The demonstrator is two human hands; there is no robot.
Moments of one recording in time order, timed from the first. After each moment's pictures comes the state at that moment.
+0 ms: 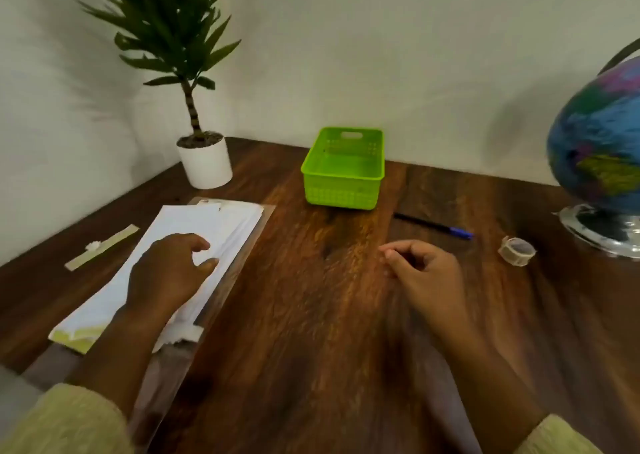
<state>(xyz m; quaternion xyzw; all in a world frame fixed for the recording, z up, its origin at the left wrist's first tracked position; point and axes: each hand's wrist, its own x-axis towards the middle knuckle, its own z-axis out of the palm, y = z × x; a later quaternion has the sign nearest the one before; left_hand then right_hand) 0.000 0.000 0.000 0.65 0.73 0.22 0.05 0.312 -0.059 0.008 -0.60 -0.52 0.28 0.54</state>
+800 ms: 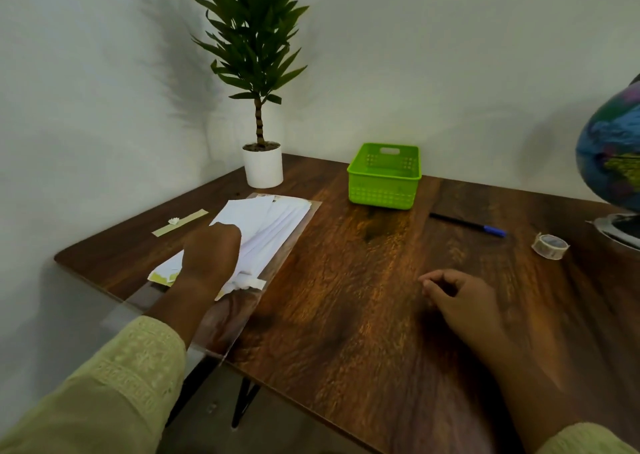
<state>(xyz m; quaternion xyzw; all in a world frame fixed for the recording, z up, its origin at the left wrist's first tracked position) -0.033 -0.049 -0.016 0.68 0.70 0.16 -0.16 0.318 -0.107 -0.052 -0.64 -0.61 0.22 0.42</state>
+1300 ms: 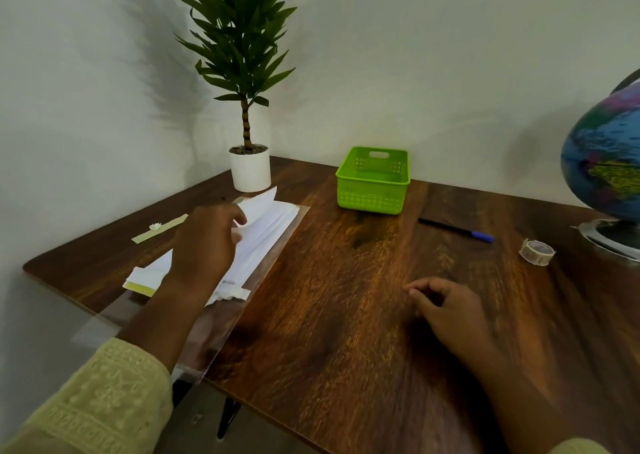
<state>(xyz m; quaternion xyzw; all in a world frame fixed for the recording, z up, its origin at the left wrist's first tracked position) 0.000 -0.063 0.020 0.68 0.63 0.37 -0.09 0.318 -0.106 -0.049 -0.63 -0.63 0.22 0.39</state>
